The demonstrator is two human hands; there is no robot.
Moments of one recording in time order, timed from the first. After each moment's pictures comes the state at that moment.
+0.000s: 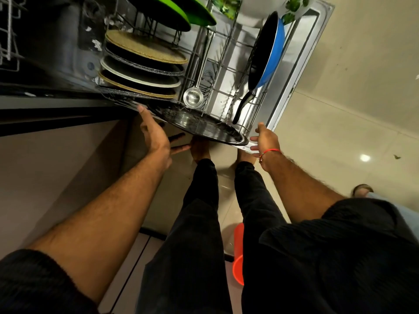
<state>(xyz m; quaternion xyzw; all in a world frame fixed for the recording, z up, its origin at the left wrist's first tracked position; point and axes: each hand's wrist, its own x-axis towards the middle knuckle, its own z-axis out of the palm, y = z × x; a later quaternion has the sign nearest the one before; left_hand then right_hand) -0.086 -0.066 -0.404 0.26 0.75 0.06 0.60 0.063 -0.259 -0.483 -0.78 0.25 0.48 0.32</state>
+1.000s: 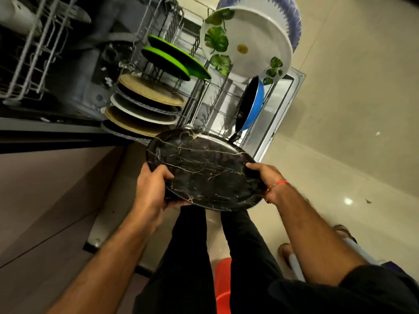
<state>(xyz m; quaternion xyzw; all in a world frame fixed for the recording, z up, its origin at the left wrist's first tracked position) -0.082 -0.106 -0.299 0.29 0.69 0.05 0.66 0.115 -0.275 -0.413 -0.64 0.31 0.58 0.40</state>
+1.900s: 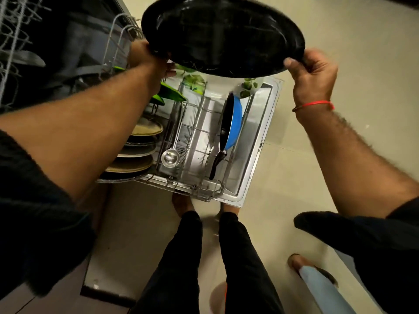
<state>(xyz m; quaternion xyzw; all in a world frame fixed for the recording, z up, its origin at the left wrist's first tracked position) 0.190 0.075 -0.381 0.55 0.57 0.08 0.60 0.331 -0.188 -0.383 -0.78 -0.10 0.13 0.61</state>
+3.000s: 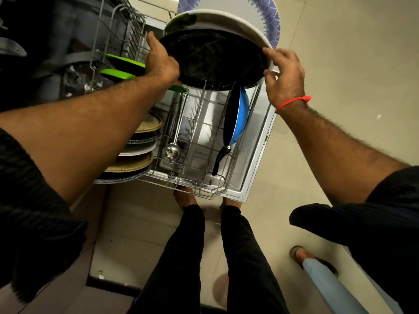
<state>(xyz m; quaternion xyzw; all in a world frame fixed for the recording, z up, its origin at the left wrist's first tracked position) 0.187 0.072 -0.428 0.71 0.53 -0.05 0.46 0.311 -0.153 -0.437 -0.90 -0.22 0.17 0.34</state>
